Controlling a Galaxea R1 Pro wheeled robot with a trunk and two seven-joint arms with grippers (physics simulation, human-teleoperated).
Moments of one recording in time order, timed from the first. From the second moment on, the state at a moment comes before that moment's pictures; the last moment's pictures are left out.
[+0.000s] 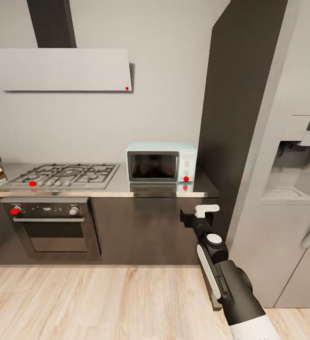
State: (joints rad) left arm -0.14 -0.03 0.02 -0.50 0.02 -0.11 0.01; right arm -0.50 0.11 0.18 -1.38 0.01 0.45 -0.21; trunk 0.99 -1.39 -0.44
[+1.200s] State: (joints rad) left arm -0.14 -0.03 0.06 -0.50 0.01 -0.11 0.00; right arm -0.50 0.11 0.17 -1.40 0.01 0.45 -0.20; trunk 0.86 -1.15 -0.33
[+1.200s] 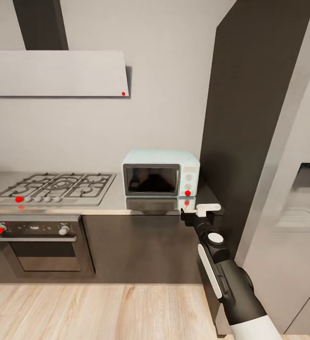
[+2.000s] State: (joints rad) left arm -0.14 -0.03 0.06 -0.41 0.01 -0.11 0.00; right arm -0.49 0.11 0.18 -1.43 0.01 0.45 -0.20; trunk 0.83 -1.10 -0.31
